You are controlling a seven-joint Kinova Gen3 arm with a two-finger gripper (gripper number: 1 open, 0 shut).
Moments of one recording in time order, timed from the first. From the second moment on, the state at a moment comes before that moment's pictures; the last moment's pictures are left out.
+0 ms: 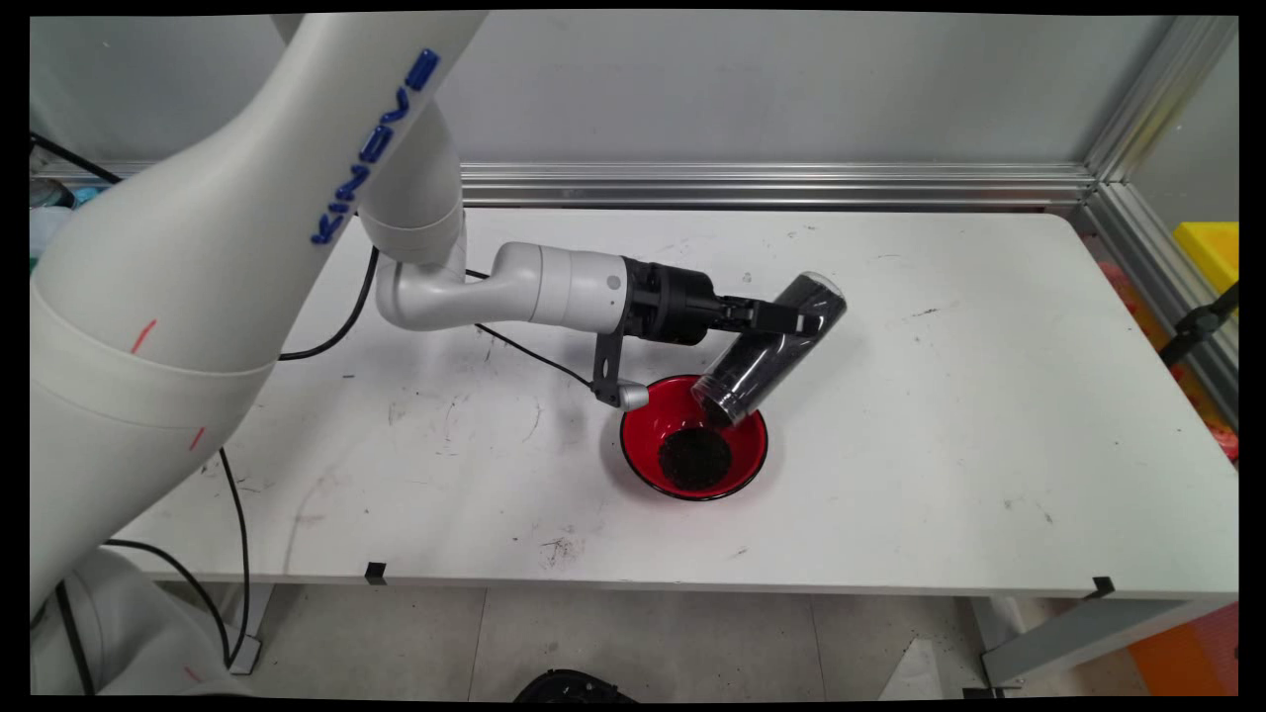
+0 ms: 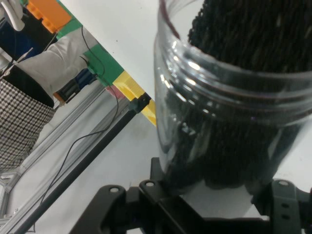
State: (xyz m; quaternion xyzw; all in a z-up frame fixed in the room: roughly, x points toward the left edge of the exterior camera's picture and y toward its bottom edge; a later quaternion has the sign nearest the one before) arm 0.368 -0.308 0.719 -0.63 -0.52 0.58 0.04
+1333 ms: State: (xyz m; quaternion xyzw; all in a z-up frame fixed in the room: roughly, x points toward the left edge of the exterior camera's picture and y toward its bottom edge) arm 0.377 -0.297 0.733 -0.62 -0.53 0.57 0.05
